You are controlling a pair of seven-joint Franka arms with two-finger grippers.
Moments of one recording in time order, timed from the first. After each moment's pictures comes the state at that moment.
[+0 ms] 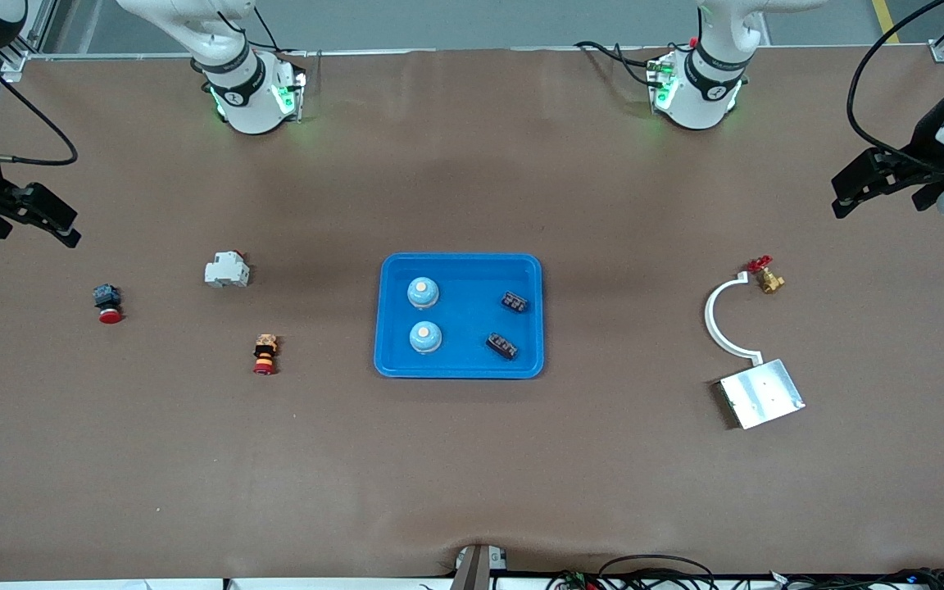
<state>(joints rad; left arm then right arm) -0.04 -0.01 -0.09 -1.50 0.05 1.54 -0.19 -0.07 -0.12 0.05 -1.80 -0.02 1.83 0.11</state>
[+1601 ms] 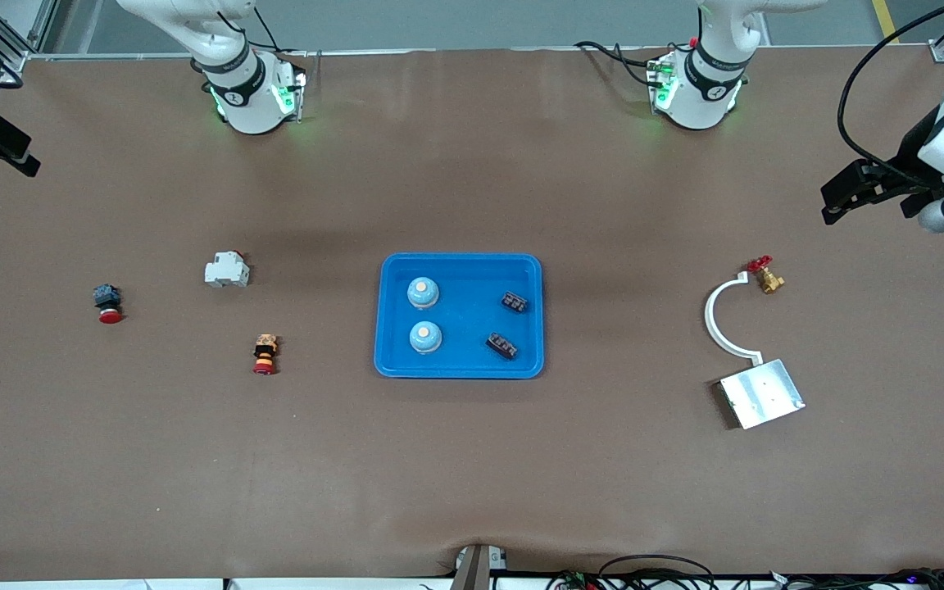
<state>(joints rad) -0.05 0.02 -0.09 -1.49 0.05 1.53 -0.19 -0.08 -0.12 0.02 -1.55 -0.02 1.44 0.10</state>
